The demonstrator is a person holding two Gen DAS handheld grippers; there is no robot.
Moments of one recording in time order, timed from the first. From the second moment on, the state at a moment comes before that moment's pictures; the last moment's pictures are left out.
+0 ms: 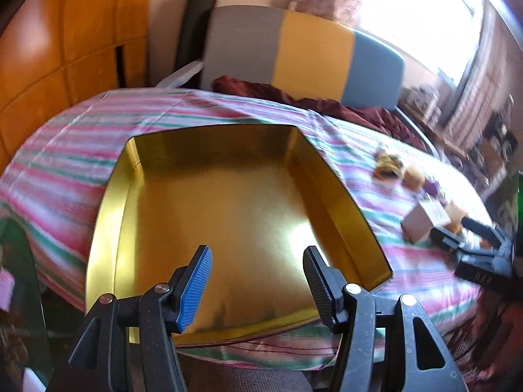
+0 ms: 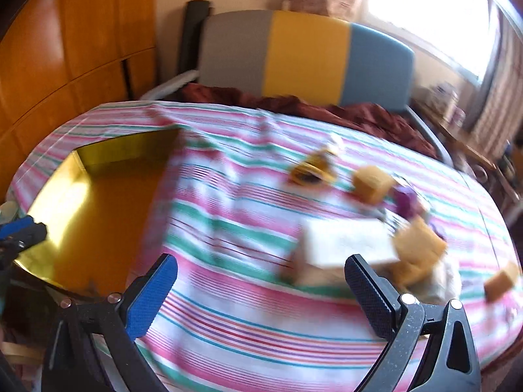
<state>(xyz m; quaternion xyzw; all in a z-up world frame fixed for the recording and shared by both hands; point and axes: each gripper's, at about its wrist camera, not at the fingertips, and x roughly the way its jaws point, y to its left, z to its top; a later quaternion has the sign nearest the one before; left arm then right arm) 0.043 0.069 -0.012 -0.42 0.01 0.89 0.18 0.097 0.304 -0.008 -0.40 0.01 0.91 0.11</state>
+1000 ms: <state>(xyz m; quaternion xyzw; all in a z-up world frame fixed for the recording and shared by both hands) 0.064 0.221 -0.002 -0.43 0.06 0.79 0.42 0.158 0.412 -0.078 -0.46 0.07 0.87 0.16</state>
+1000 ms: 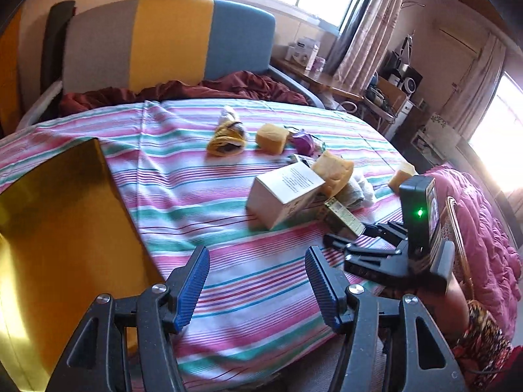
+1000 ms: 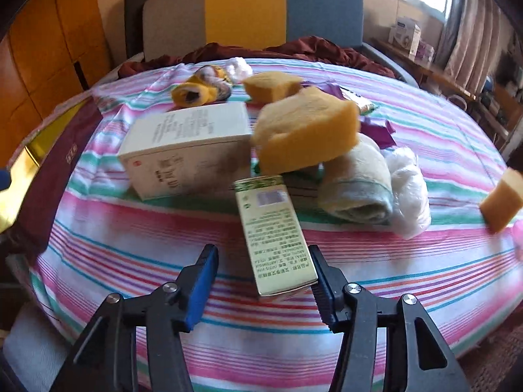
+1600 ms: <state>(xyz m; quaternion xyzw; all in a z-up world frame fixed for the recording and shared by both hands) 0.040 0.286 -0.011 -0.42 0.13 0.80 0.41 0.168 0.412 -0.074 -0.45 0.02 0.86 0.24</state>
